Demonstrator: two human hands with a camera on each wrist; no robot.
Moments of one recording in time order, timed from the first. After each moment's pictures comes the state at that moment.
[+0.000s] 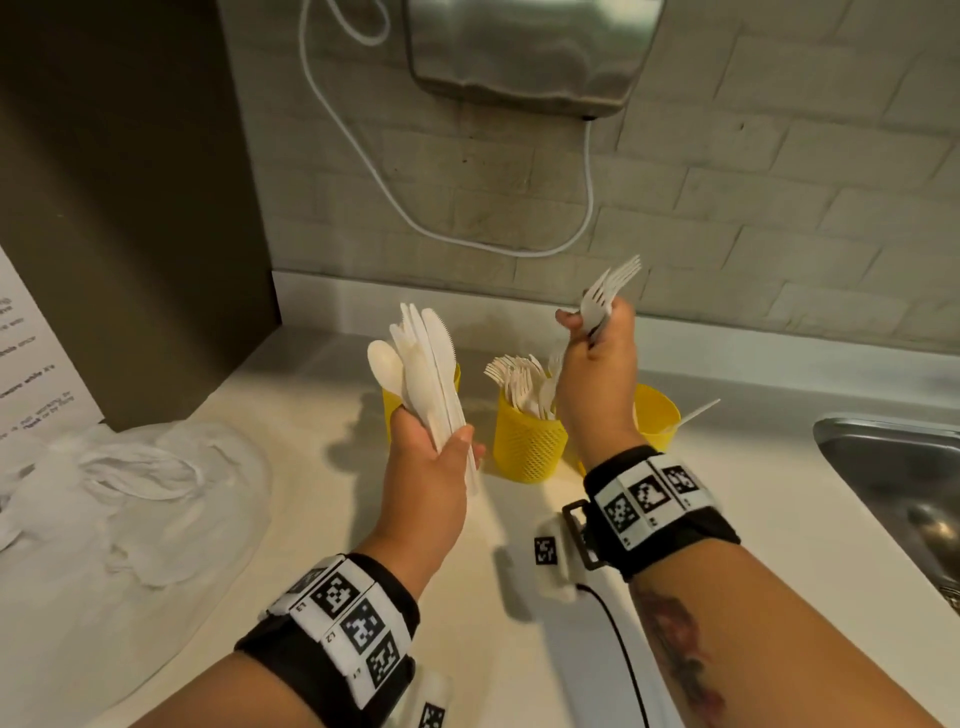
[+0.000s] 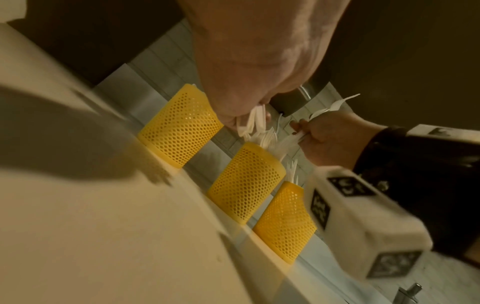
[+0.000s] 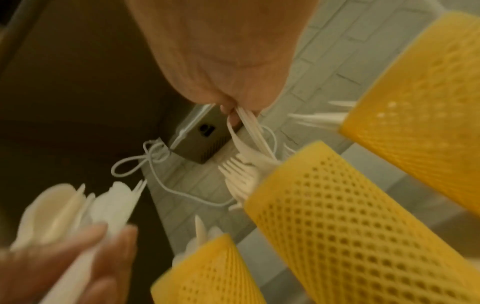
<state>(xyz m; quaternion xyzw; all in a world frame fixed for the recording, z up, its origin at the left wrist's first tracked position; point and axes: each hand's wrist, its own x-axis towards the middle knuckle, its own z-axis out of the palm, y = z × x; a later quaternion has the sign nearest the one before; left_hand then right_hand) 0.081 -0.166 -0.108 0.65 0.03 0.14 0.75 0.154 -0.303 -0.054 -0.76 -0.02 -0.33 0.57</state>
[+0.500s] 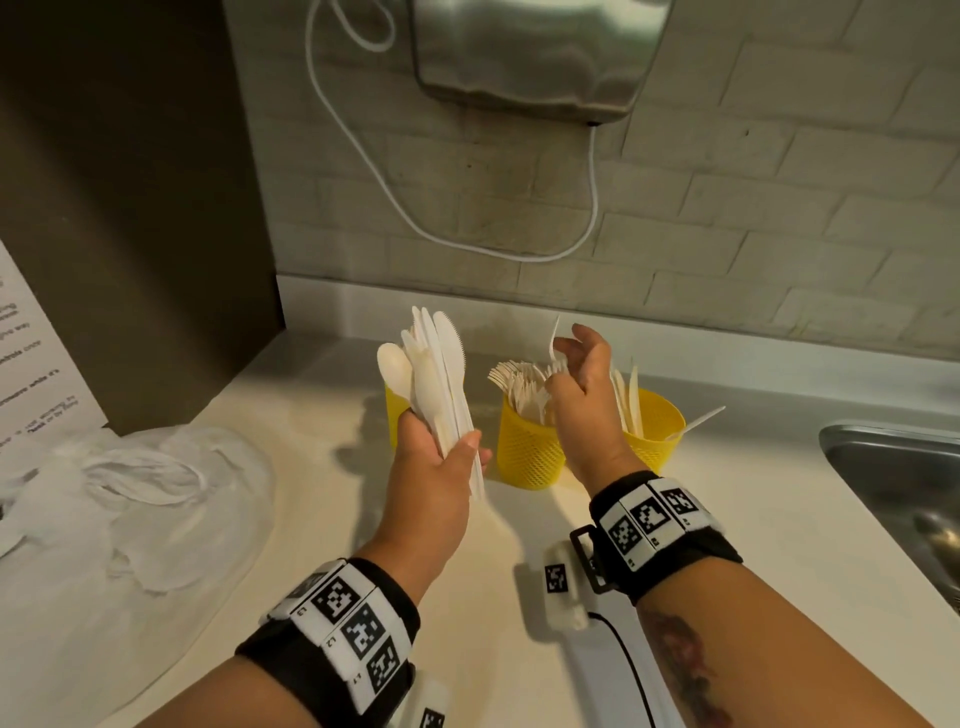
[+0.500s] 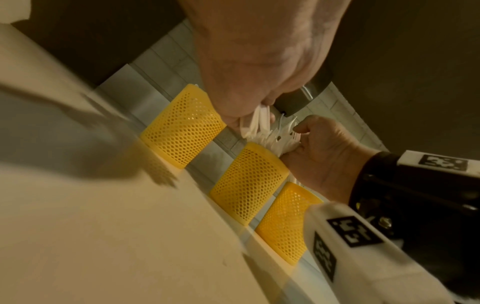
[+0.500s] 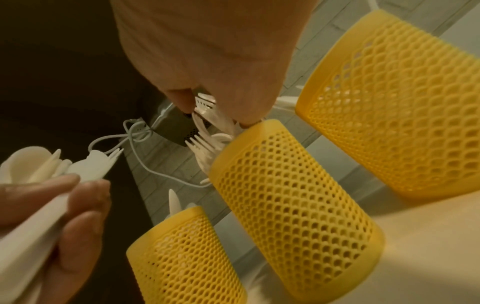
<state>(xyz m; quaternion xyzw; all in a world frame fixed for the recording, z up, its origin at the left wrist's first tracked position) 0.082 -0.165 -0.107 0.66 0.02 0.14 0.74 0.149 -0.304 -0.078 -0.75 -0.04 -0.17 0.63</state>
